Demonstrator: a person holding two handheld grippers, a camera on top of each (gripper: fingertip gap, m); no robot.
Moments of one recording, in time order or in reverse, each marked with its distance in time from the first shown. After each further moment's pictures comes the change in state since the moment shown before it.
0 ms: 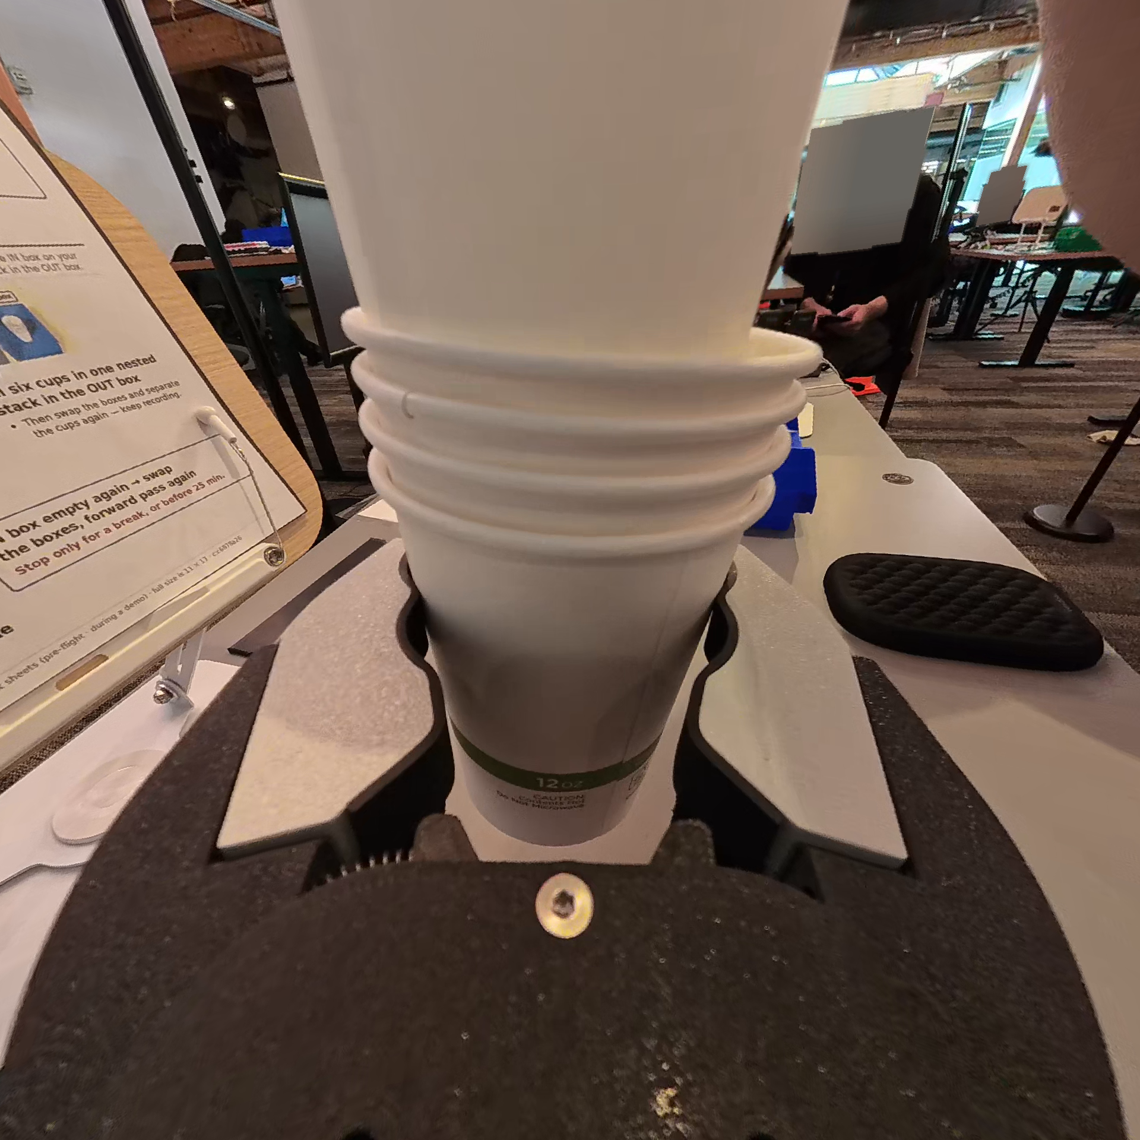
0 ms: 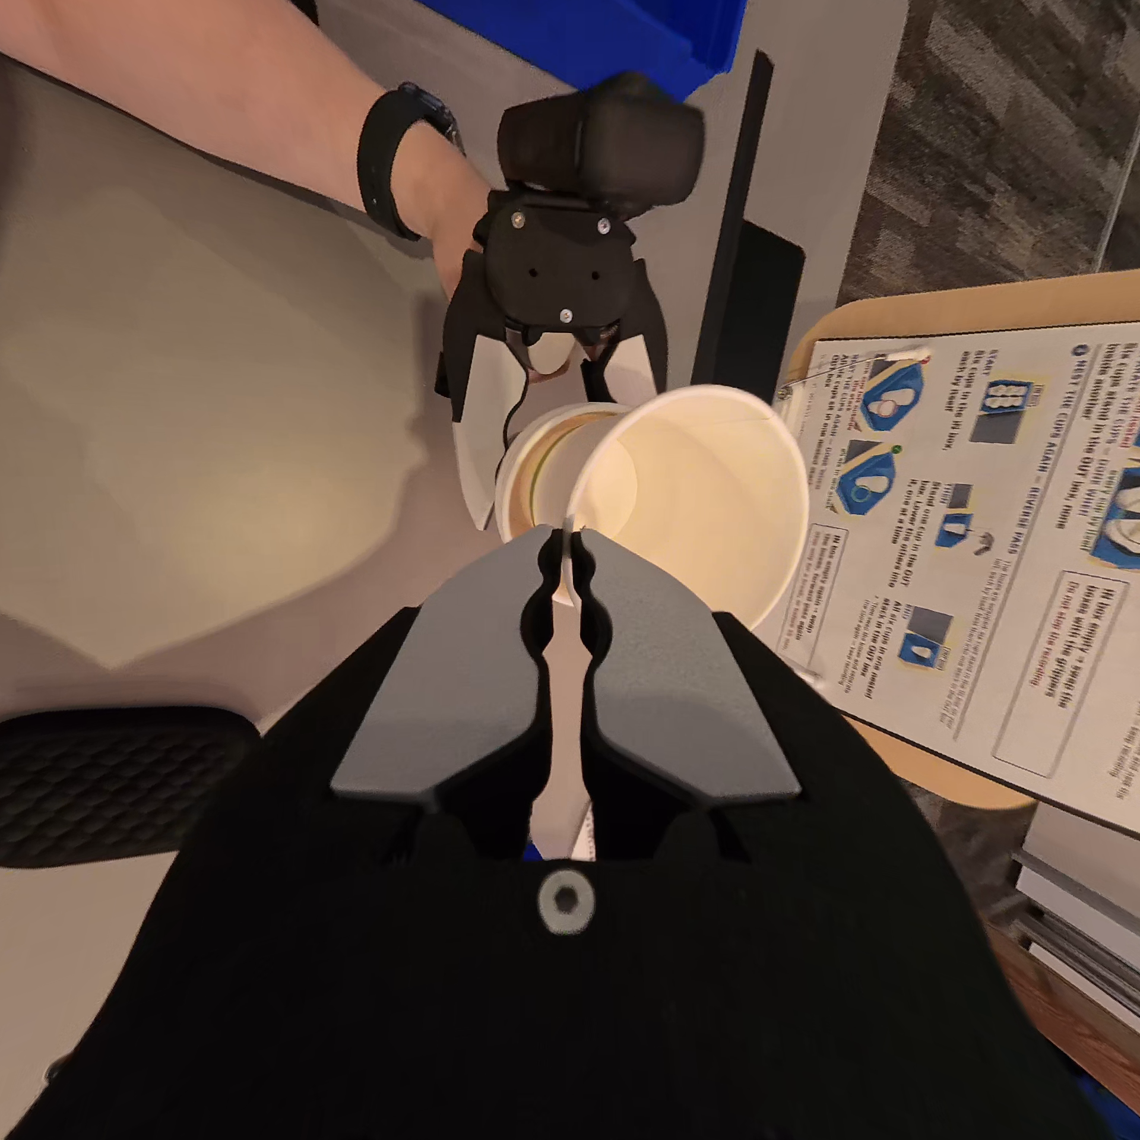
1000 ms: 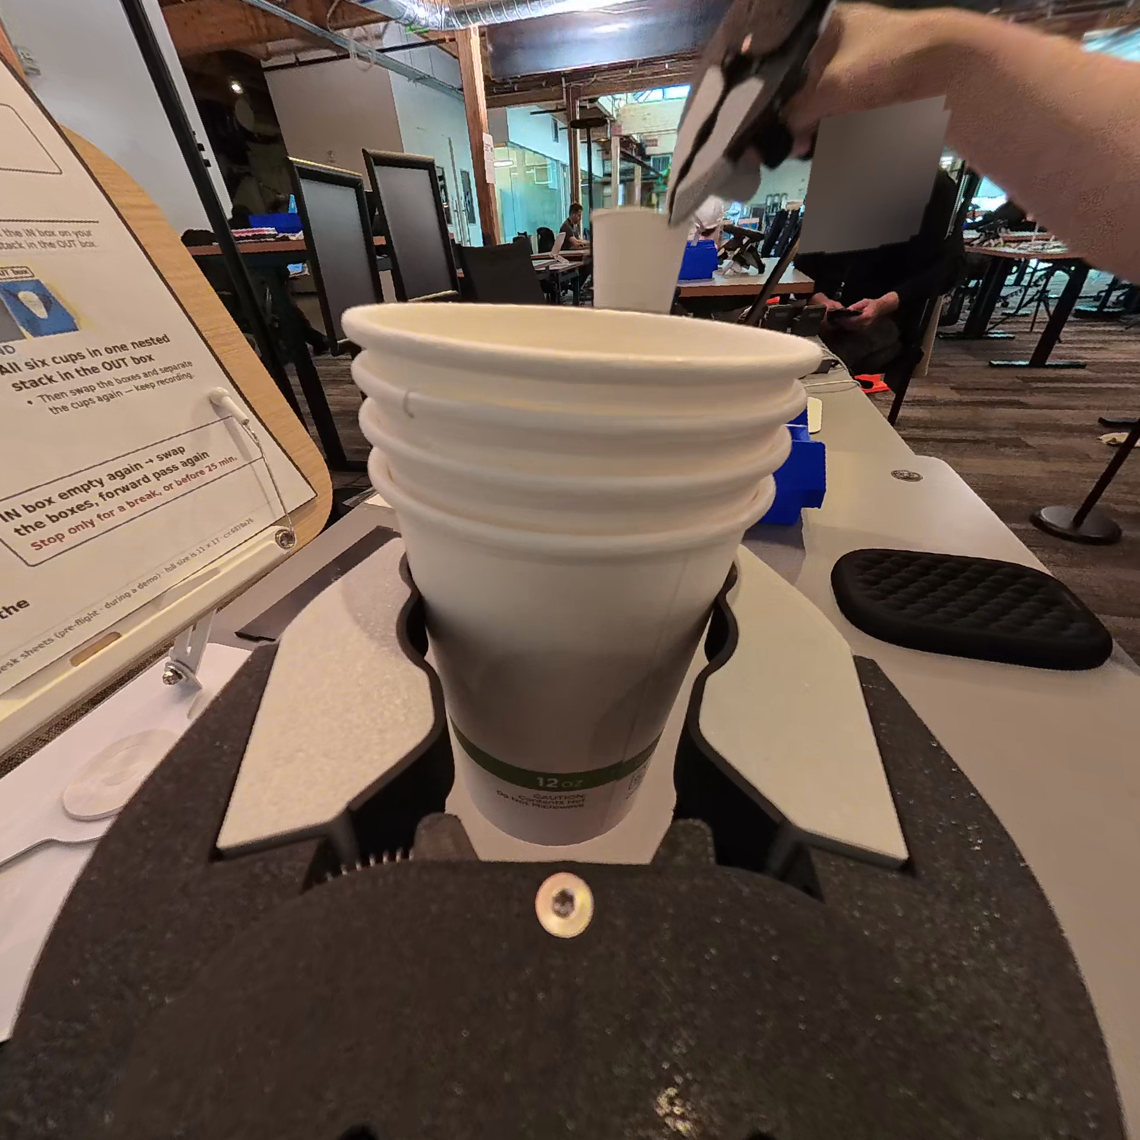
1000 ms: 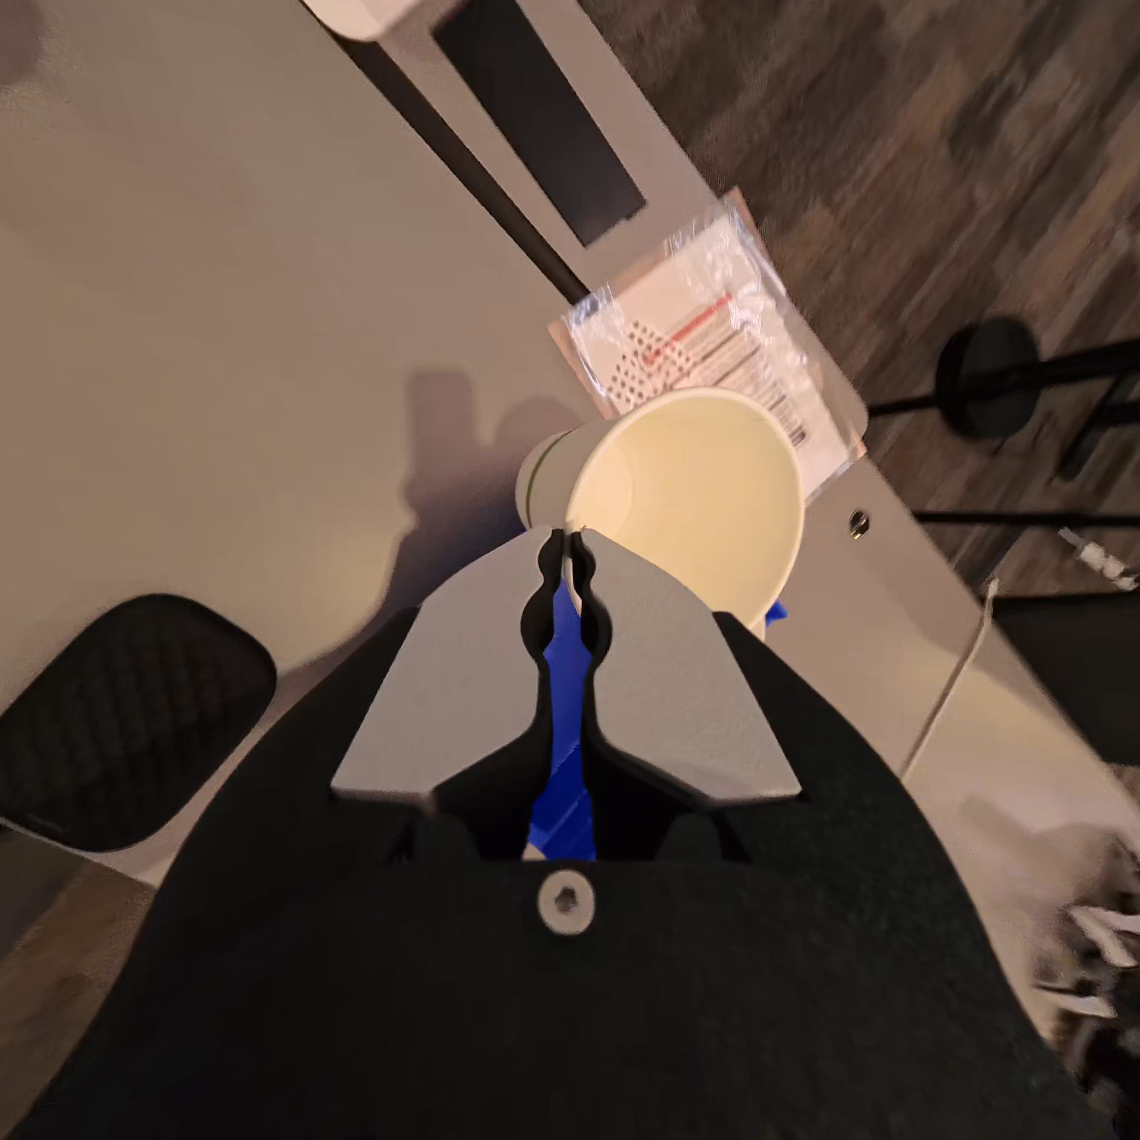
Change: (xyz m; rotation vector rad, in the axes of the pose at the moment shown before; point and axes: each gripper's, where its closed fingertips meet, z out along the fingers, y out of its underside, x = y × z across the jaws) left arm -0.006 0.005 -0.003 -0.011 -0.013 -0.012; right arm -0.018 0.364 -0.087 -0.247 0.287 0.919
